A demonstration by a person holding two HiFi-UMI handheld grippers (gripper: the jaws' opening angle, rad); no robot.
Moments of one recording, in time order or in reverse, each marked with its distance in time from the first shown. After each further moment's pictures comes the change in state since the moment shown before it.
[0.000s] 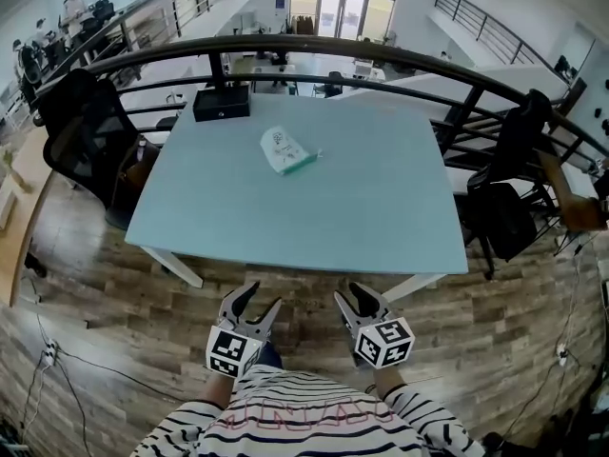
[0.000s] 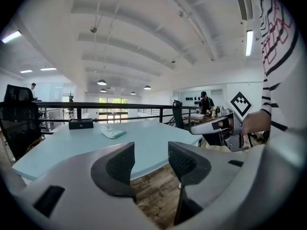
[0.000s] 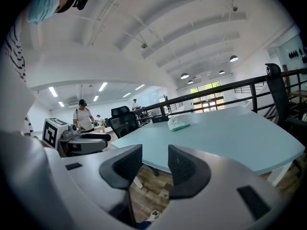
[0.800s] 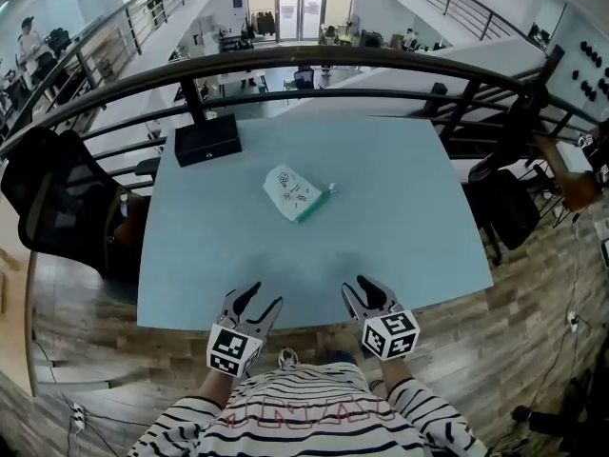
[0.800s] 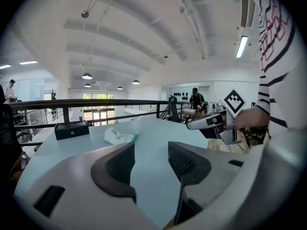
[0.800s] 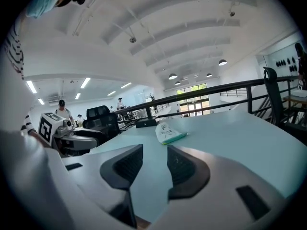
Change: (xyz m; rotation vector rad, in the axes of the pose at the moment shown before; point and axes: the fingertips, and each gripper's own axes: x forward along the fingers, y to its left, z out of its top) left arm 0.114 0.210 0.031 0.068 0.063 -0.175; right arm 0.203 -0.040 0.075 0.028 -0.003 -0.182
